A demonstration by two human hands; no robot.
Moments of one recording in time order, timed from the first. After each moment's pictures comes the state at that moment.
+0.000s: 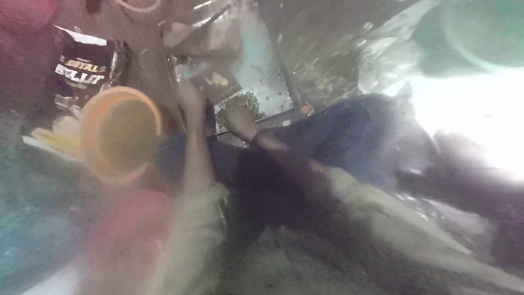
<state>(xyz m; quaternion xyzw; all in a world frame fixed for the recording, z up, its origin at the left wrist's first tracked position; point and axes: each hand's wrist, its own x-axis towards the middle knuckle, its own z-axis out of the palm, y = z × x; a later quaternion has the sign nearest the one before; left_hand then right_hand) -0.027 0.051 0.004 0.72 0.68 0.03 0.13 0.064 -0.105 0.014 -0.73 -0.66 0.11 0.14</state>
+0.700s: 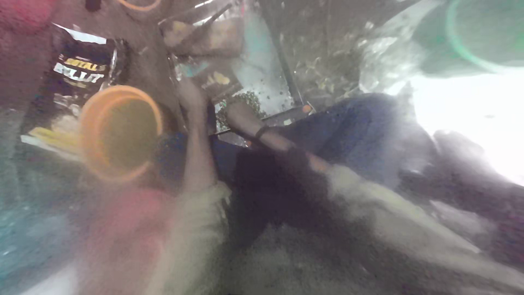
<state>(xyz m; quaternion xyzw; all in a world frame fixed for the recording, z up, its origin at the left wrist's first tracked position) -0.028 0.056 0.001 0.71 0.69 0.01 0.13 0.068 -0.061 -0.020 -0.74 -0.60 0.30 0.07</state>
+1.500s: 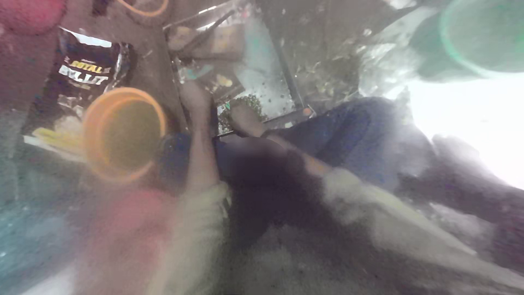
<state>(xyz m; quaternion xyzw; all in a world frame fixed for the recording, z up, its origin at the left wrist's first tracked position) -0.025 0.057 0.004 0.72 0.68 0.02 0.13 0.068 -0.062 -0.022 -0.76 -0.57 0.30 0.07</state>
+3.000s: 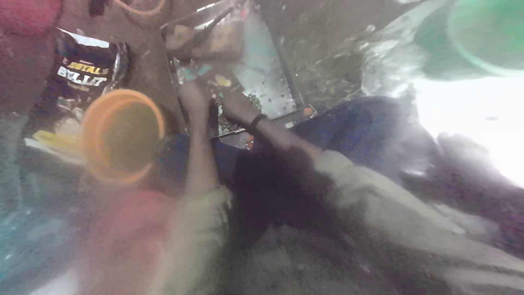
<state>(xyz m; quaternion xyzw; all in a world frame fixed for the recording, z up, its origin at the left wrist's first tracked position) -0.023 0.054 0.008 0.72 0.67 0.05 0.14 0.079 -0.014 -0.026 -0.74 -0.59 0.31 0.07</state>
